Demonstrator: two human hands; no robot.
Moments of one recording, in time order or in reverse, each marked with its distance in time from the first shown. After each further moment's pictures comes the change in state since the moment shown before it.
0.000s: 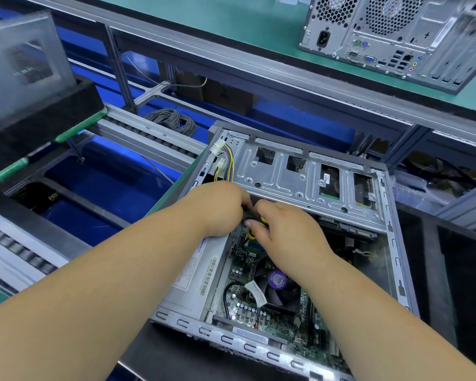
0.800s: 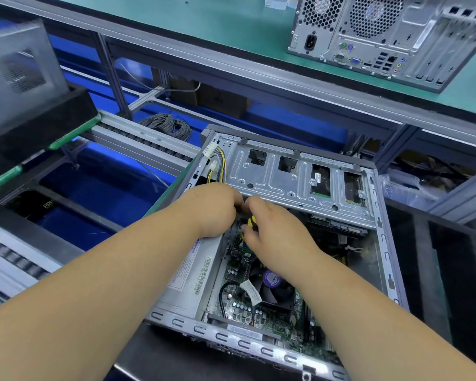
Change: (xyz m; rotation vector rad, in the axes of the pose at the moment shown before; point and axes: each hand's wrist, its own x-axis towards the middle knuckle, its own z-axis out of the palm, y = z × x) left_hand 0.000 0.001 0.001 0.027 0.002 -0.027; right_hand -0.001 -0.002 0.004 0.119 -0.047 0.023
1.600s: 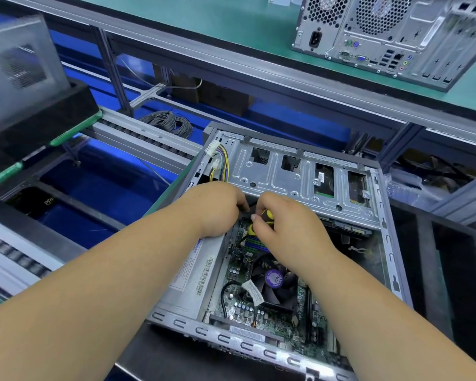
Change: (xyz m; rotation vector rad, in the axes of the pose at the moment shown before) left_hand 0.004 -0.003 0.001 -0.014 -0.031 0.031; right_hand -0.003 0.006 -0.015 0.092 0.095 0.055
